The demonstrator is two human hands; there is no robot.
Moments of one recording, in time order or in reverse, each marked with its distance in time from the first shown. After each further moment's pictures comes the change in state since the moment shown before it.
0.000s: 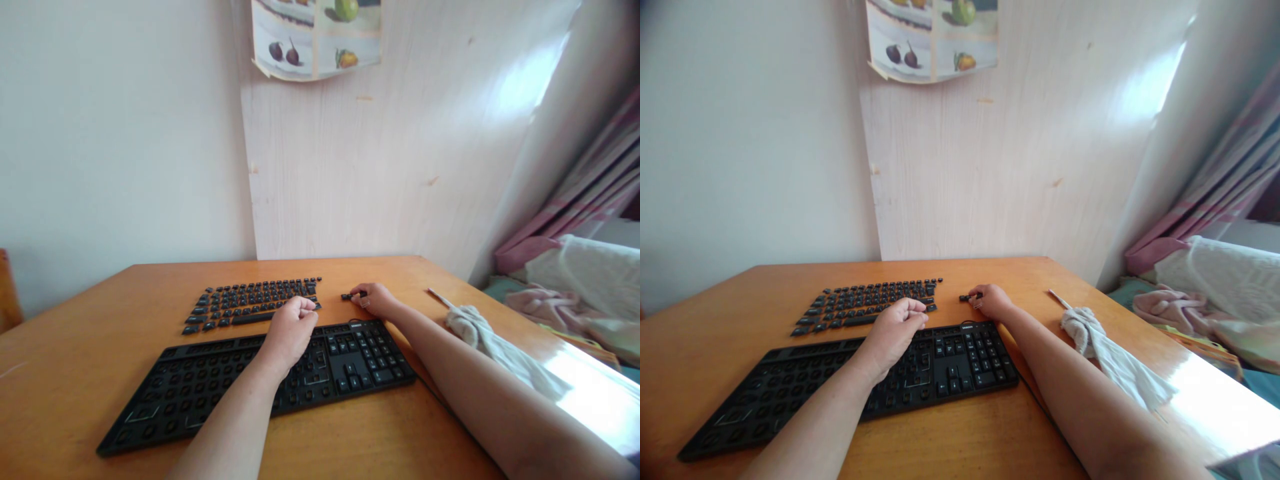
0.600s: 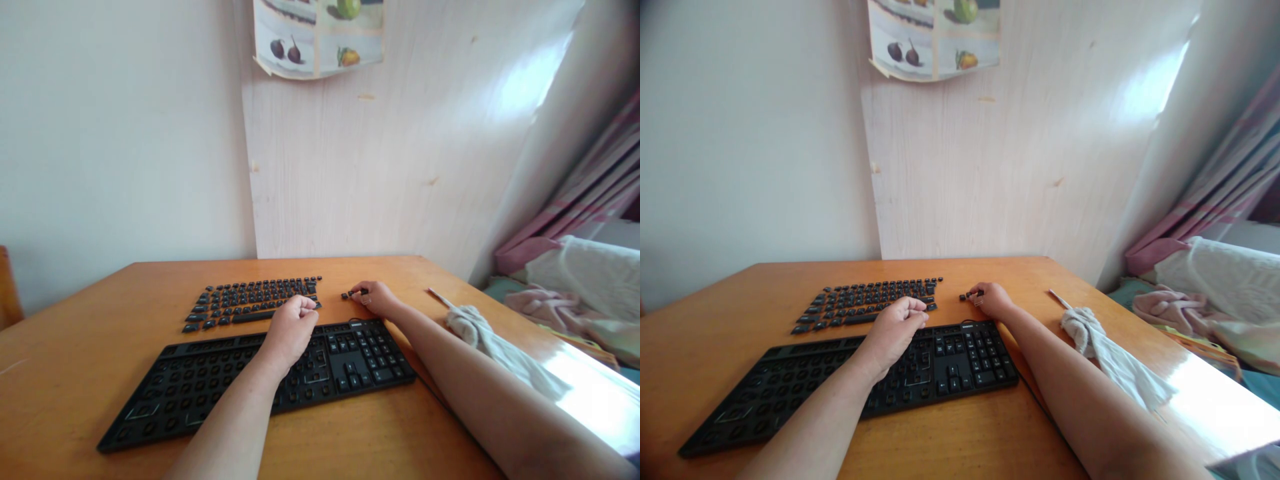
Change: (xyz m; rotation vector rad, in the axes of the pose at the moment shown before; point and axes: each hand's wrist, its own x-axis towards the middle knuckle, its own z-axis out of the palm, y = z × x) left_hand -0.001 0.003 0.000 0.012 -0.004 0.005; right_hand -0.001 -0.001 -0.002 0.045 0.043 0.009
